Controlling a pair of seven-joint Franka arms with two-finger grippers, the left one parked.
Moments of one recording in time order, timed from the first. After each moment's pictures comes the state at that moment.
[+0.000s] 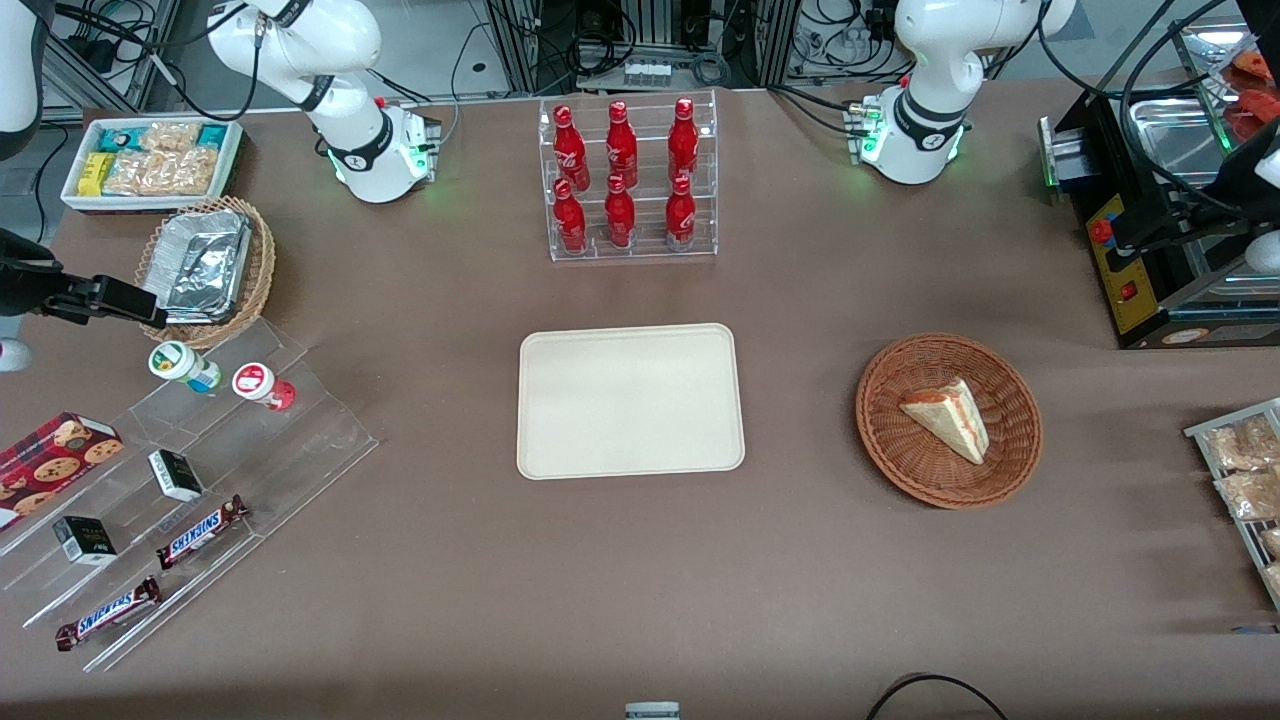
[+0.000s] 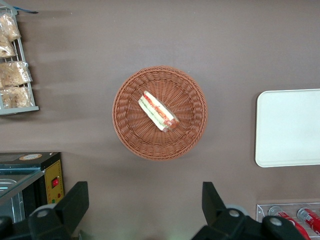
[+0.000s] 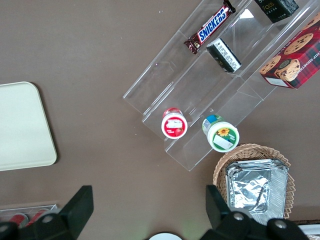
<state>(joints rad) -0.03 0.01 -0.08 -1.60 0.02 1.50 0.01</state>
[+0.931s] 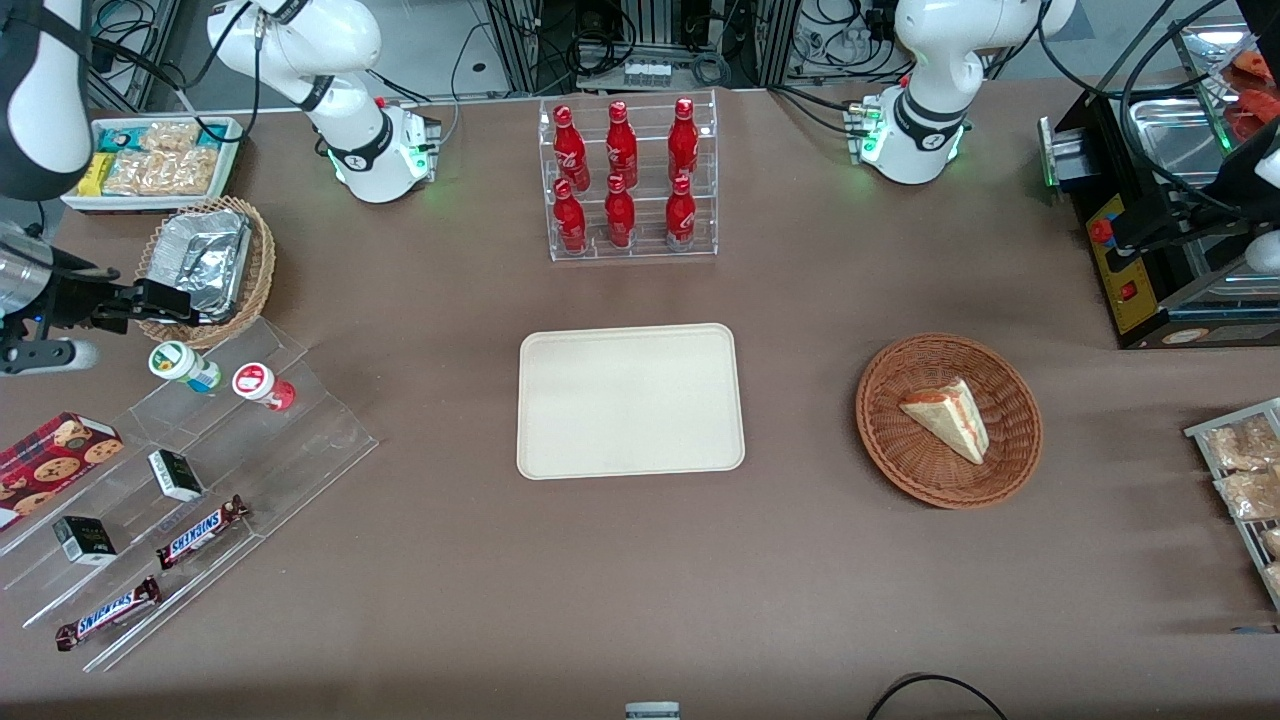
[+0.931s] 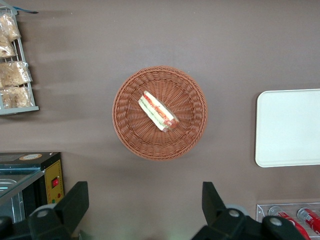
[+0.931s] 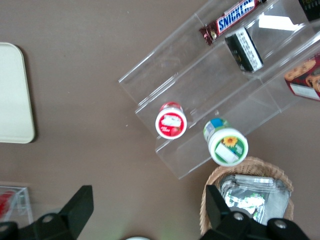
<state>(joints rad) -0.04 -0.09 -0.11 -1.91 0.01 1.71 -0.24</state>
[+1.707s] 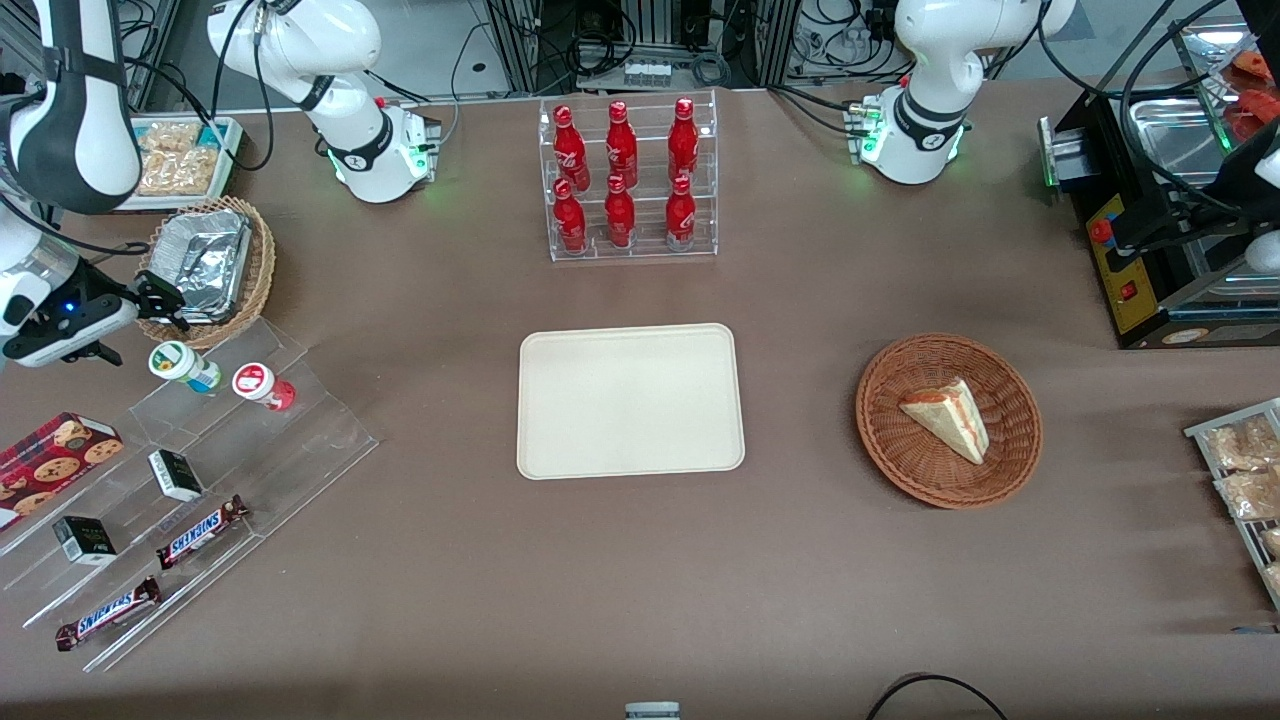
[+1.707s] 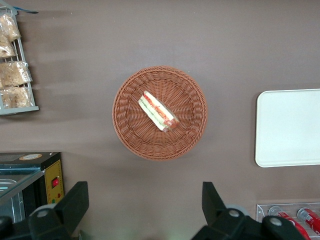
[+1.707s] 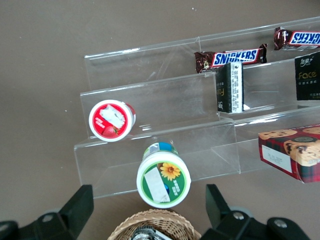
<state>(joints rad) -0.05 -0.18 -0.26 -2.28 -0.03 2.20 -0.85</state>
